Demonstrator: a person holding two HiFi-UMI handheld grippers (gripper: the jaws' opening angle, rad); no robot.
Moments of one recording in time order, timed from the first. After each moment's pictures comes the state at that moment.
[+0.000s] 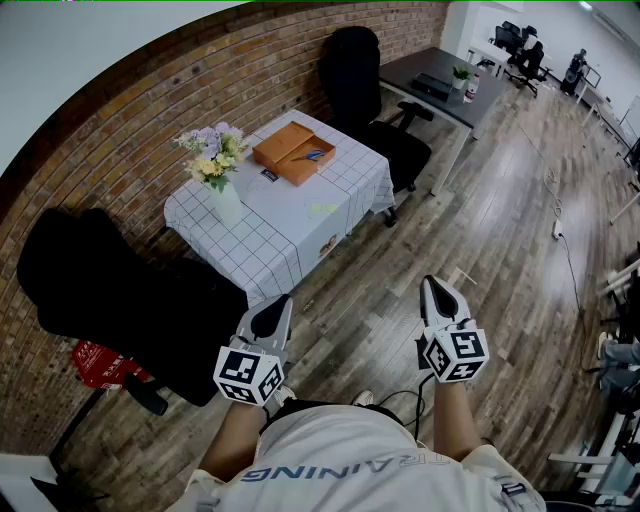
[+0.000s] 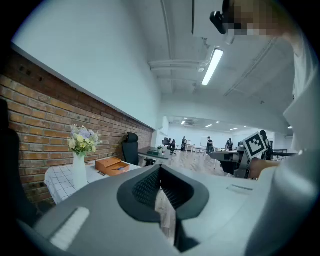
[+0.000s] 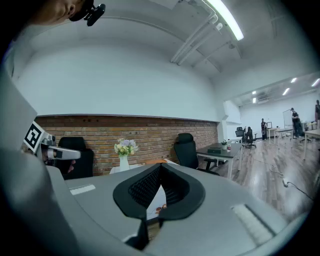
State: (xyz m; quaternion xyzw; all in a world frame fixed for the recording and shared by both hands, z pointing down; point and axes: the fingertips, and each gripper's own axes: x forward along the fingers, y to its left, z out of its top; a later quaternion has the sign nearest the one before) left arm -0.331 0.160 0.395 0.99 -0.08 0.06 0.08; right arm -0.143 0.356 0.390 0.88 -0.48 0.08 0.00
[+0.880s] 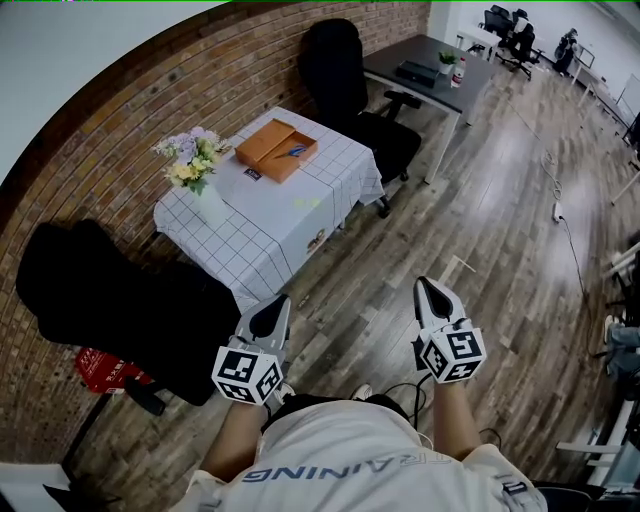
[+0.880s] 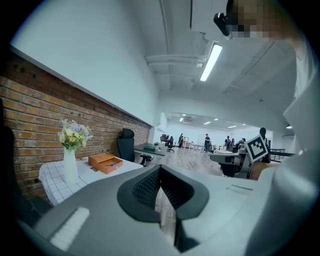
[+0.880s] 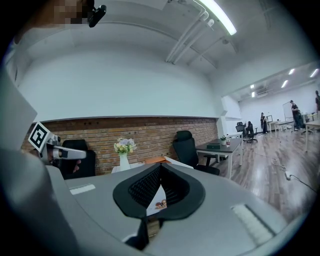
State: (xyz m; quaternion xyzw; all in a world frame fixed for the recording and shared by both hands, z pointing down) left arm -0.299 0.208 0.406 0.99 -0.07 0.08 0.08; right arm -0.127 0.404 0.414 0.87 -0.49 0.10 -0.02
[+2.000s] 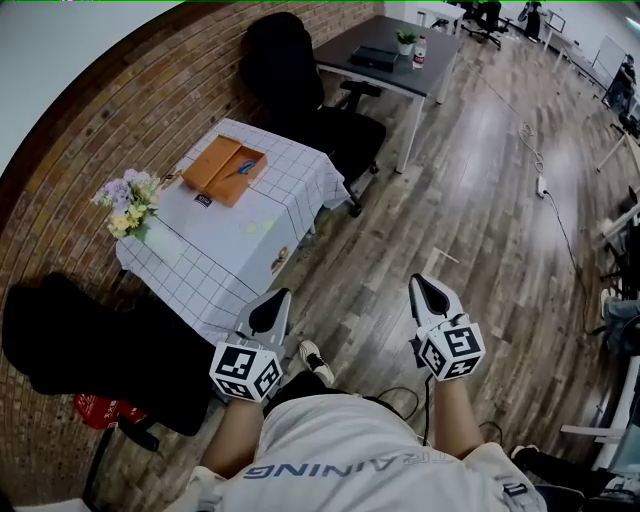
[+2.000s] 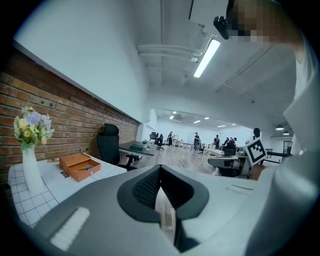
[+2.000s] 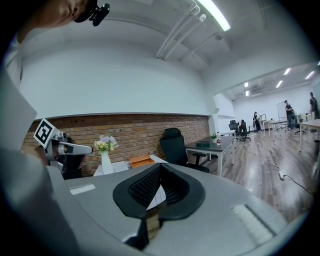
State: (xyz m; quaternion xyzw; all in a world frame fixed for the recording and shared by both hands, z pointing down) left arm -0.130 0.236 0.421 0.99 0.00 0.09 0.08; right arm 0.004 0.440 0.442 0.88 -0.46 0.11 -0.02
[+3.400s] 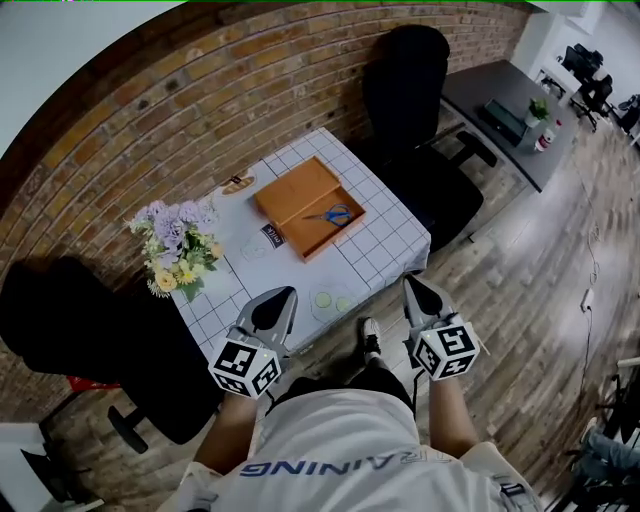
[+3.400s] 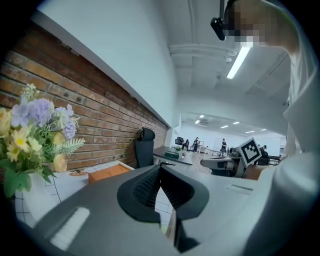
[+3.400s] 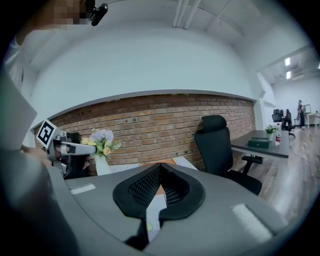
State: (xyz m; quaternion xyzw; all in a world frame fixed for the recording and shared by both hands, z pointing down) left arm -0.019 -0.092 0.441 0.98 -0.13 0.07 0.12; right arm 0.158 0.037 0.459 0.78 -0.61 0.14 0.03
